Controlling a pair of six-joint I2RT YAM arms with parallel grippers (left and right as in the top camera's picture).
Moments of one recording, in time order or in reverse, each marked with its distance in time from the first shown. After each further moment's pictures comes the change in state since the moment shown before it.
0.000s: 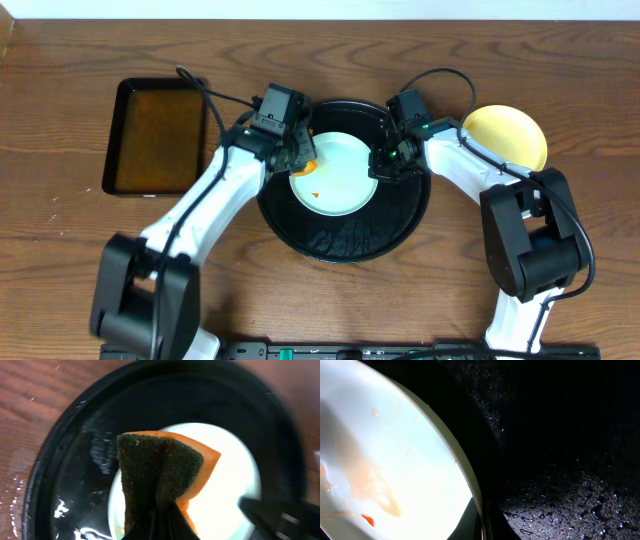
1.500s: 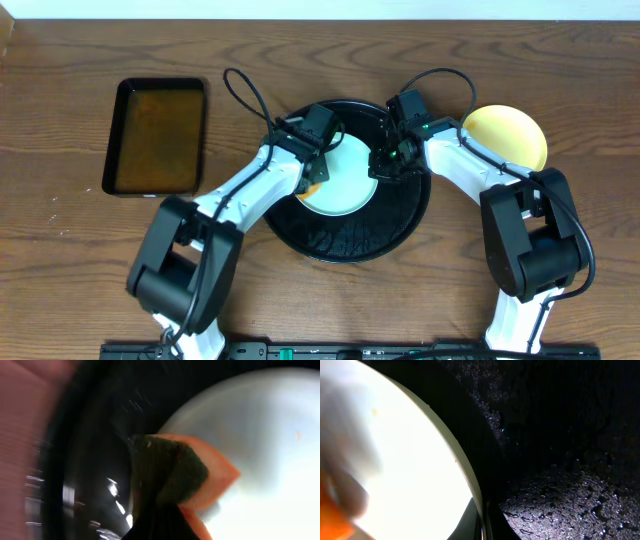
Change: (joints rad) left arm -0.114 0.168 0.026 -0.093 -0.293 -0.054; right arm 0.000 0.000 0.000 0.000 0.000 0.000
